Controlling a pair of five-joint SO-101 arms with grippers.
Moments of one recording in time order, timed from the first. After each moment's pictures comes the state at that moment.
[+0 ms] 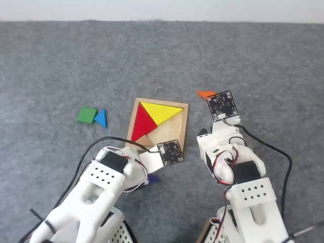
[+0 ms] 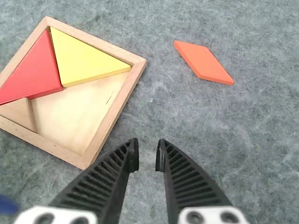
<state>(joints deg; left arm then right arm) 19.4 -41.0 71.3 66.1 -38.8 -17.8 -59.5 67.6 47.3 2.9</state>
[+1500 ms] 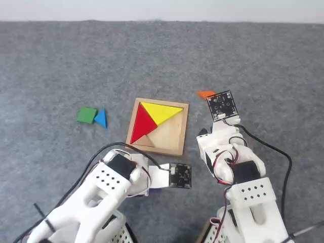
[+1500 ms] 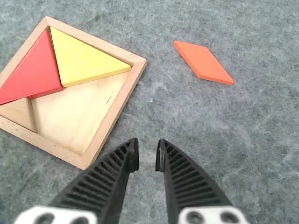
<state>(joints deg) 27.7 -41.3 69.3 74.0 -51.5 -17.8 -59.5 67.6 47.3 2.9</state>
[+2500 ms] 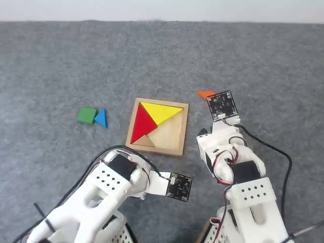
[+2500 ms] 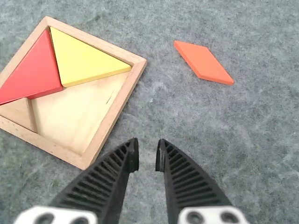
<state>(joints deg) 28.5 -41.4 69.1 75.6 -62.5 -17.8 -59.5 67.6 47.3 2.9</state>
